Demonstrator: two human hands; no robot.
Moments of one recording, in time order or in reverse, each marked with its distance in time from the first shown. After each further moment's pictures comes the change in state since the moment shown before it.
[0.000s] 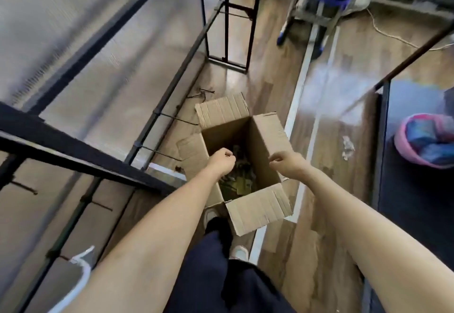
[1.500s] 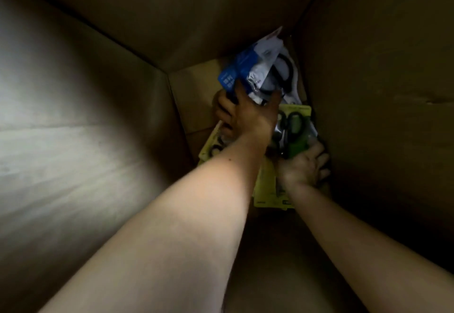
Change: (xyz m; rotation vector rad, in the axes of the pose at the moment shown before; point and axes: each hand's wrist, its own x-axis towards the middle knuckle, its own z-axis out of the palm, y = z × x) left_hand 0.550 -0.229 0.296 -0.202 0.291 -0.327; right_hand 0.556 0.221 0.381 0.306 0.164 0.574
